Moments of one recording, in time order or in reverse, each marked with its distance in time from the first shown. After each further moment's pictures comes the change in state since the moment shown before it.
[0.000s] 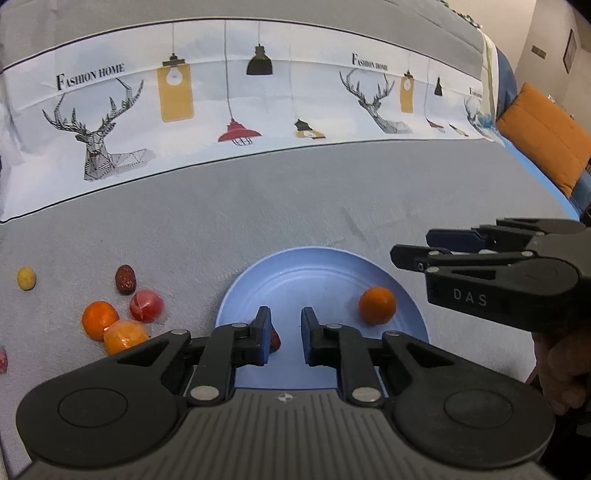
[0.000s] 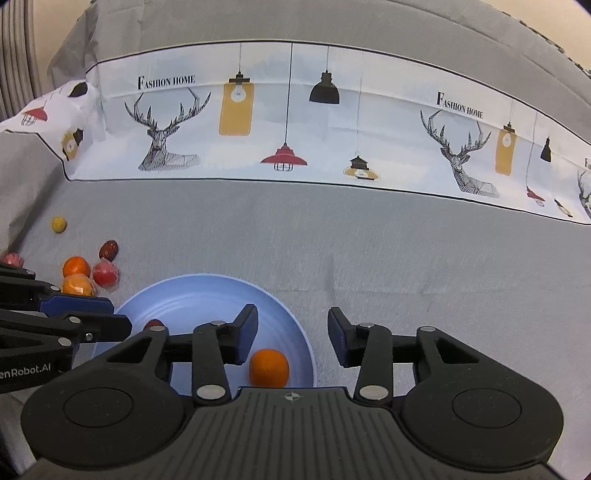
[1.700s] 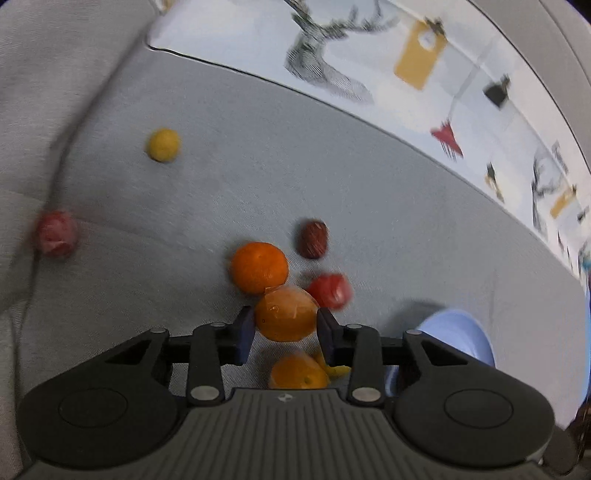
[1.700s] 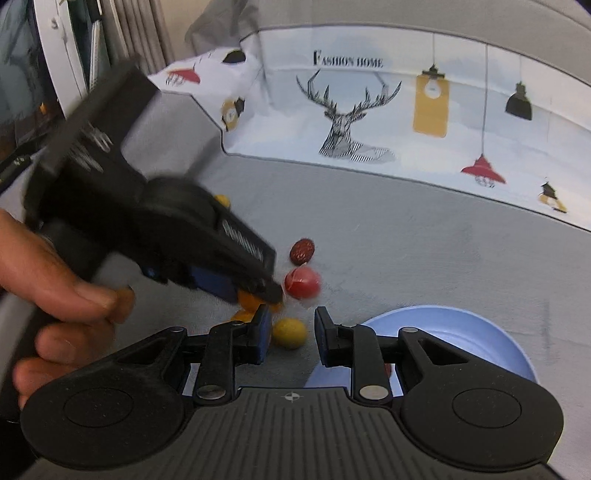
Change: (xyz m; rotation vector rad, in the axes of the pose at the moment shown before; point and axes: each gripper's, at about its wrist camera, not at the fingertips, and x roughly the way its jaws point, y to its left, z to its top) left arm 0.032 0.172 0.006 -0.641 0.212 0.134; right arm 0.042 0.139 0.009 -0.175 0.067 0.402
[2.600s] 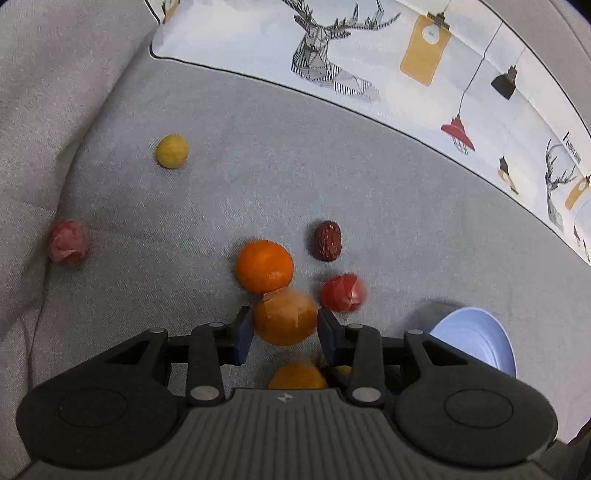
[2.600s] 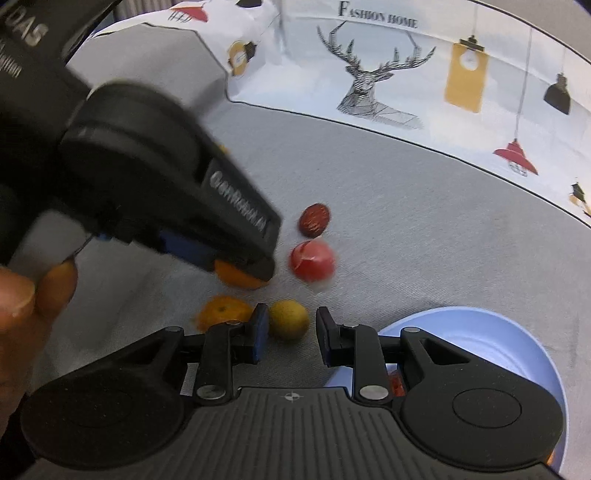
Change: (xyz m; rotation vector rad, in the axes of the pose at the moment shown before) left arm 0.005 -0.007 -0.001 0.042 -0.011 0.058; right arm 0.053 0.014 0.003 -0.111 0.108 -0.017
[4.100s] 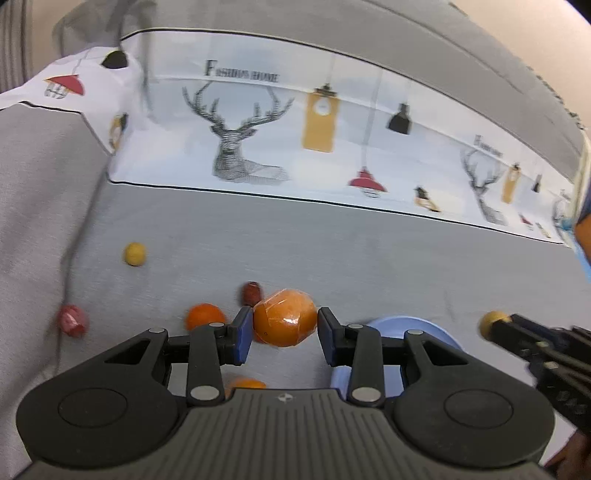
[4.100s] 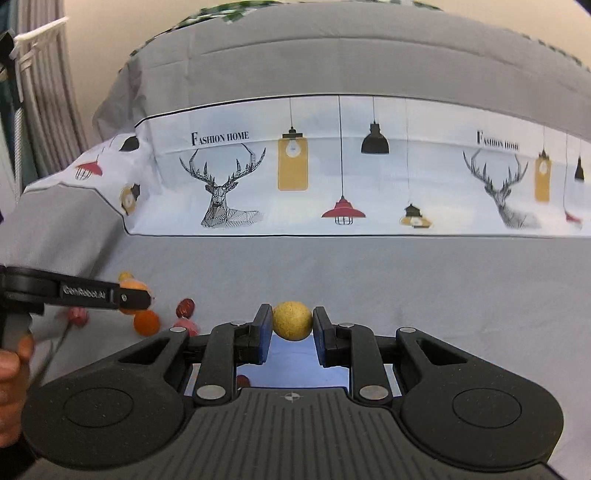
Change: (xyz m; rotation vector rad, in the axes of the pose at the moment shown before) left arm -0.080 -0.053 -0.052 0.240 -0.318 -0.080; right arm -0.157 -0.085 -0.047 0.254 -0.290 -0.254
